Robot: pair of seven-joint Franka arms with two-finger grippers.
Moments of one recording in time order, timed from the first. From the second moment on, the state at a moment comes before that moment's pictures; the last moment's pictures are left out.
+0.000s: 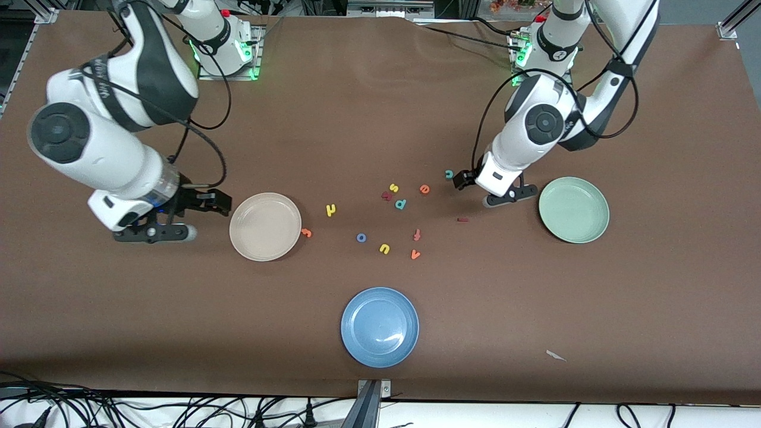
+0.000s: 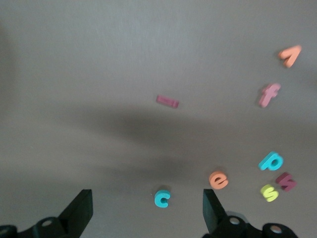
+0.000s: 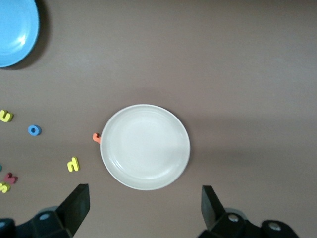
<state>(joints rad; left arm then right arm) 0.07 0.28 -0.56 -2.20 -0.04 2.40 -0.75 0.03 0.37 0.31 -1.51 -0.10 1.86 0.32</state>
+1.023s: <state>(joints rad) -0.02 0.48 -0.57 -2.21 0.27 2.51 -1.09 0.22 0.65 0.38 -1.53 -0.41 2.12 0.82</state>
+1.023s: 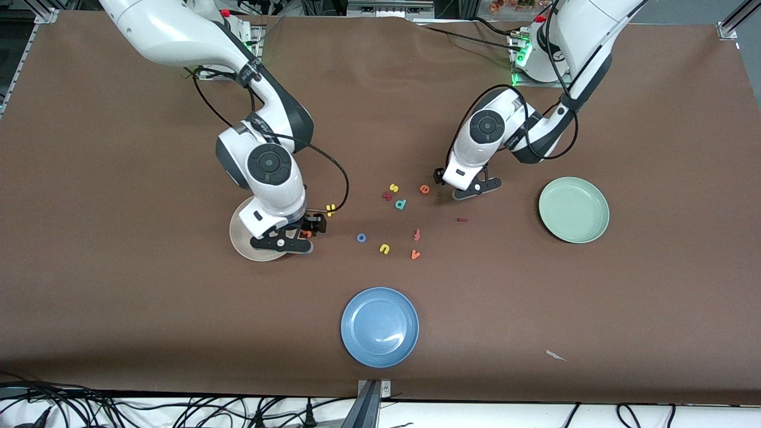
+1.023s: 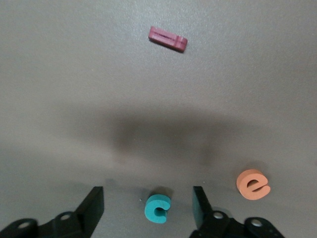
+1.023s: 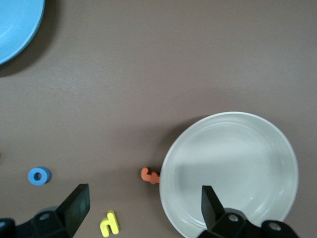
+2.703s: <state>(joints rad) -0.05 0.53 -0.57 -2.19 0.27 2.51 -1.15 0.23 0.73 0.38 -1.61 -0.53 2.37 1.16</state>
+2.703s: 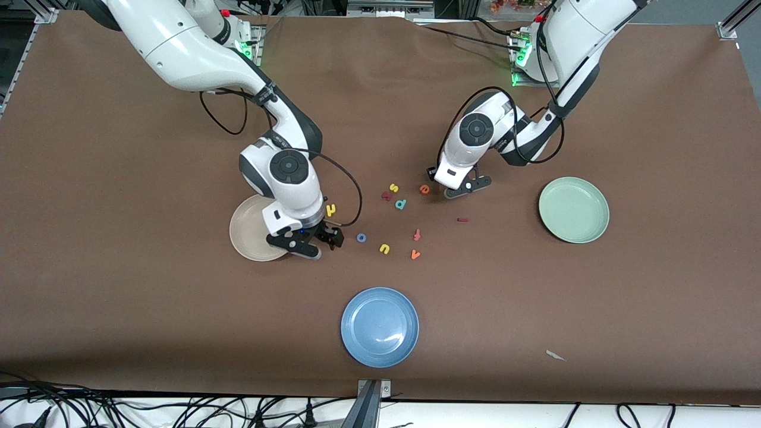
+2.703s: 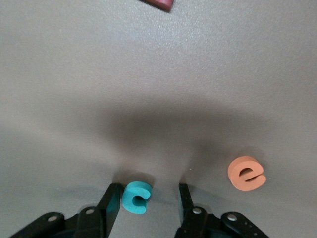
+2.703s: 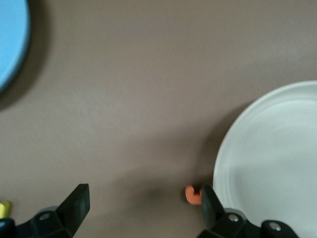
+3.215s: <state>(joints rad) -0.05 0.53 -0.57 -2.18 0.27 2.51 -1.15 0.23 0.68 0.41 -1.67 -0.53 2.34 1.20</state>
